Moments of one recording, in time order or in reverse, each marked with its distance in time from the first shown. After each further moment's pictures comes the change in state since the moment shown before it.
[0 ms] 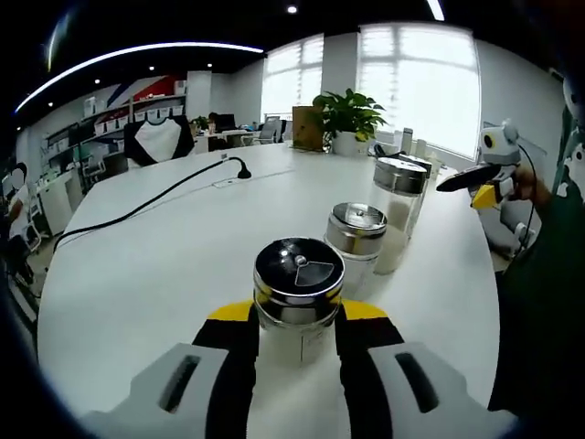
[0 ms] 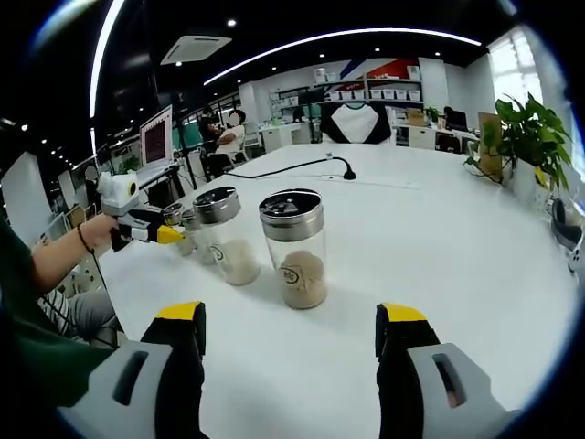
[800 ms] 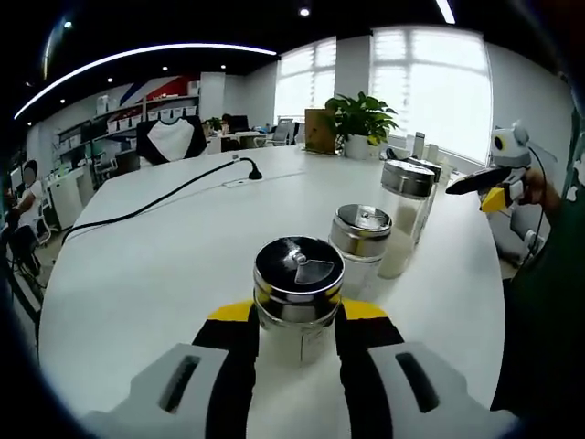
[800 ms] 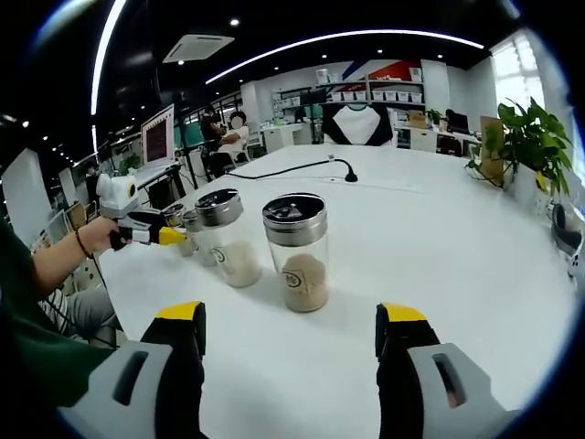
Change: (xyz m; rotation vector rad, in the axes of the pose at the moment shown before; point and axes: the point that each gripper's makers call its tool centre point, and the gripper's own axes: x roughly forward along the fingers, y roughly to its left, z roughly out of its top) left arm 0.000 0.001 0.000 -0.018 -0.013 0.054; right arm 0.001 0.003 0.003 -0.012 0.002 -0.001
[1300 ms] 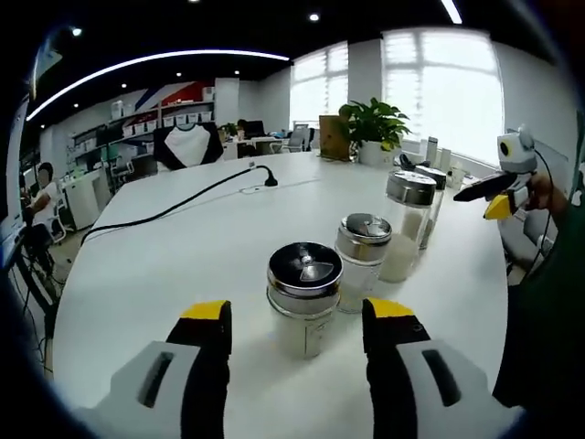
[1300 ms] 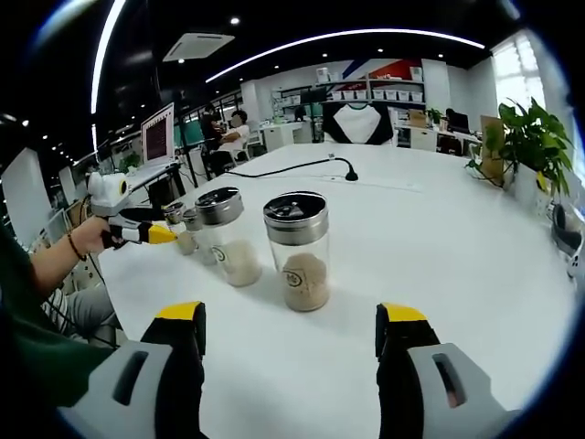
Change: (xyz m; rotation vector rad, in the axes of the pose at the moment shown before) left arm -0.024 0.001 0.009 -0.008 -0.037 0.095; right arm 0.001 0.001 -0.001 0.000 0.004 -0.001
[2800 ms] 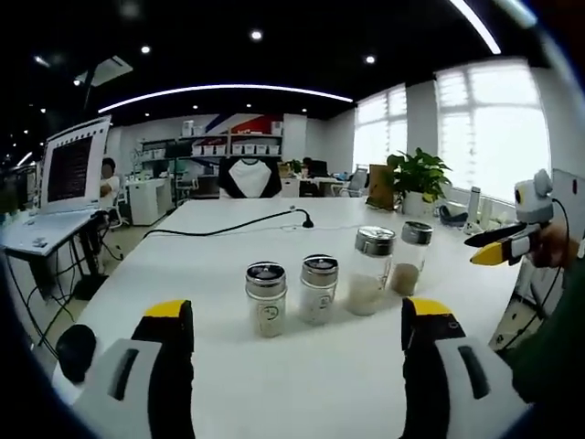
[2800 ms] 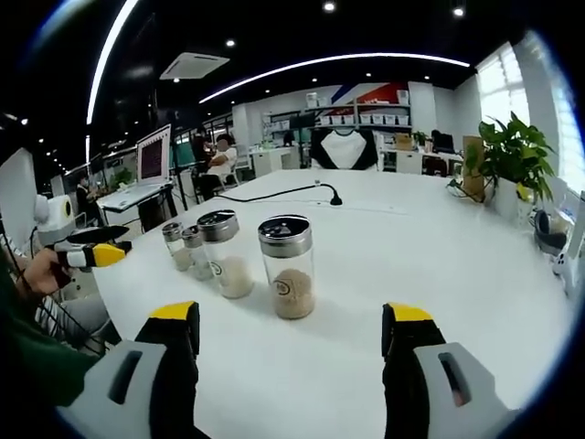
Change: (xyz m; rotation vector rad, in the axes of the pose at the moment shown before) left arm -0.079 -0.058 0.024 -0.141 -0.209 0.307; right arm -0.031 -0.003 0.008 -0.017 -0.128 -0.072
